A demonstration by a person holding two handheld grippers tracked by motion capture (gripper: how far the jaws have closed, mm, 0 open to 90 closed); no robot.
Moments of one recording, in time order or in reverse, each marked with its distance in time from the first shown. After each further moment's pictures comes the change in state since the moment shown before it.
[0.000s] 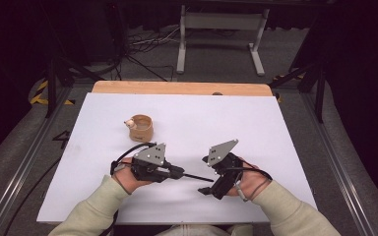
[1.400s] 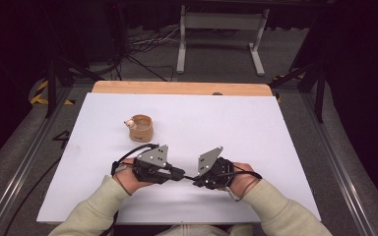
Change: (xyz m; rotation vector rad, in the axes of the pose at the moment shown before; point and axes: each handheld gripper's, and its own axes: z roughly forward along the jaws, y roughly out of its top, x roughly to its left) left arm -0.002 0.002 0.004 0.032 -0.014 0.001; right arm 0.006 0.004 0.023 0.121 0.026 -0.139
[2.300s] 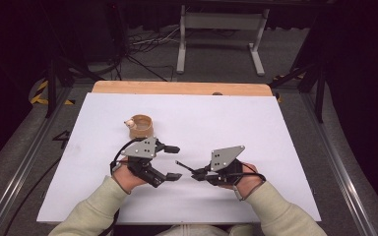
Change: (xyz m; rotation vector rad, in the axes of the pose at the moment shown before) left arm 0.010 -0.012 -0.012 -0.278 0.077 -0.011; right arm 0.000 -0.017 -0.019 -0.333 -0.049 0.009
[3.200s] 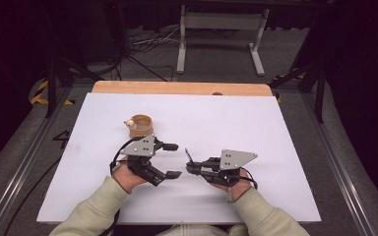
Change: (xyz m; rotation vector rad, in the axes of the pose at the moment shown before) left arm 0.003 -0.003 0.000 -0.023 0.028 -0.022; right arm 0.000 -0.026 0.015 -0.415 -0.085 0.080
